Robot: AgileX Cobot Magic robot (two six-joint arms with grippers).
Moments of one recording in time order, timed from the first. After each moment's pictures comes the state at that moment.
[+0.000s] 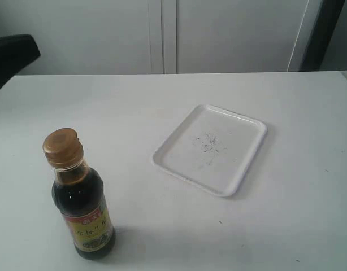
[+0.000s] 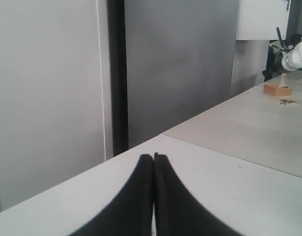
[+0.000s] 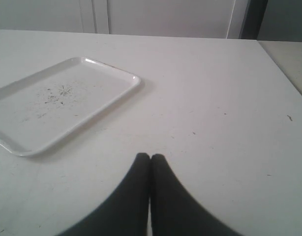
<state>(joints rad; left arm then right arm) -0.05 0.94 -0.50 1.15 -1.01 -1.02 0.07 0.01 -0.01 0.00 0.35 0.02</state>
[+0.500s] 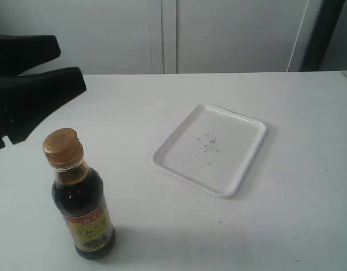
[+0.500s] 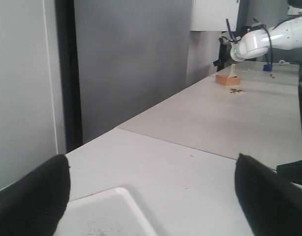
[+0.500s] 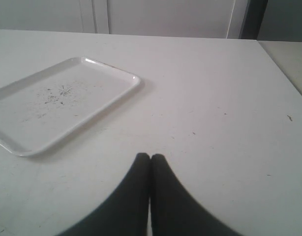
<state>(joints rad) -0.18 0.97 -0.54 1.21 -1.01 -1.07 0.07 0.01 -0.01 0.00 0.35 0.02</state>
